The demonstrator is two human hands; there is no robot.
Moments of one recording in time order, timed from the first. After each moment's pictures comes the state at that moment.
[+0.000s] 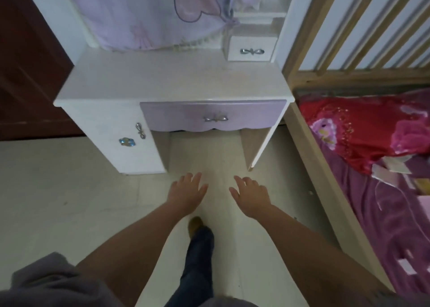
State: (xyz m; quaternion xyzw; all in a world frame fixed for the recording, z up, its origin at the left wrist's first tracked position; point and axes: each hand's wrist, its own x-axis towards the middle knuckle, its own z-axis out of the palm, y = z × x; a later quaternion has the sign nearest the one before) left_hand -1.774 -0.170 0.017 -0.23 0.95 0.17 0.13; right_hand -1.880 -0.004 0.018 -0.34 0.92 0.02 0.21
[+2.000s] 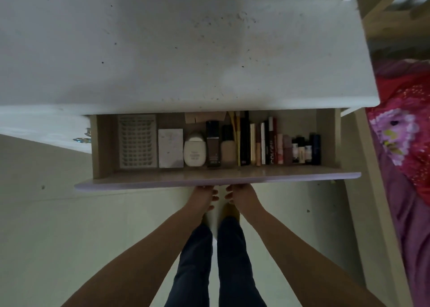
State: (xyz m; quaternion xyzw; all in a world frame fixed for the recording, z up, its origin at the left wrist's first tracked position) left_hand -2.001 -0.258 -0.102 -0.56 0.46 0.67 0.16; right_hand -2.073 -0.162 -0.120 0.07 0.77 -0.36 0.52
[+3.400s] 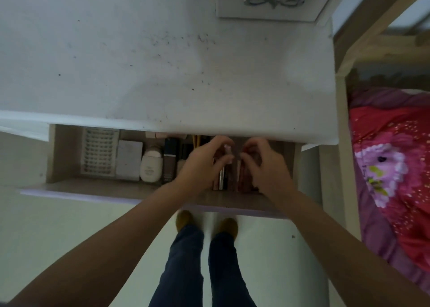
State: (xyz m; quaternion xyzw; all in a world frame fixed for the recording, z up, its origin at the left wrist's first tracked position) left_hand -2.157 -0.229 -0.038 -0.23 0.85 0.46 -0.03; right_hand -2.266 -0.099 -0.042 -0.35 0.82 -0.38 0.26
